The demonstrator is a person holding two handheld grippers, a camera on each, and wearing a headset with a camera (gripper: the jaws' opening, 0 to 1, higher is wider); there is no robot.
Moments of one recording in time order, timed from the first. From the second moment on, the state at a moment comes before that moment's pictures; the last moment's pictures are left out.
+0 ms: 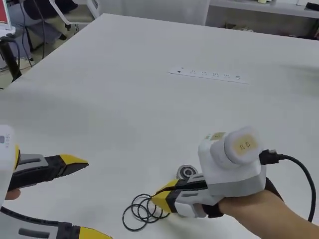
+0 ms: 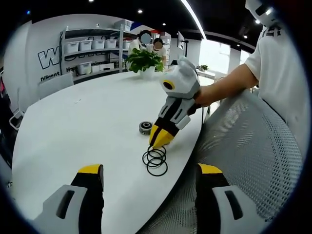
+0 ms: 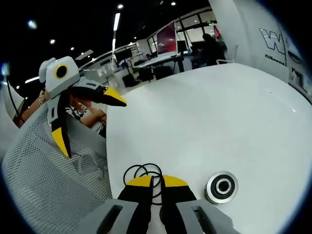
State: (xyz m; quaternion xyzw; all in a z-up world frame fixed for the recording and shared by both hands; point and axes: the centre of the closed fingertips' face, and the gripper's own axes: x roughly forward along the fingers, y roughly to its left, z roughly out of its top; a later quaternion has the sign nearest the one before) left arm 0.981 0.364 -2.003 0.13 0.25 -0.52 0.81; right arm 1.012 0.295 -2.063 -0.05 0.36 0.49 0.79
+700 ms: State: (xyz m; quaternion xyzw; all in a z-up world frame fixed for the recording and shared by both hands) left arm 0.981 0.362 -2.002 0.13 0.25 -0.52 0.81; right arm 1.029 0.294 -1.980 0.02 0.27 0.50 0.82
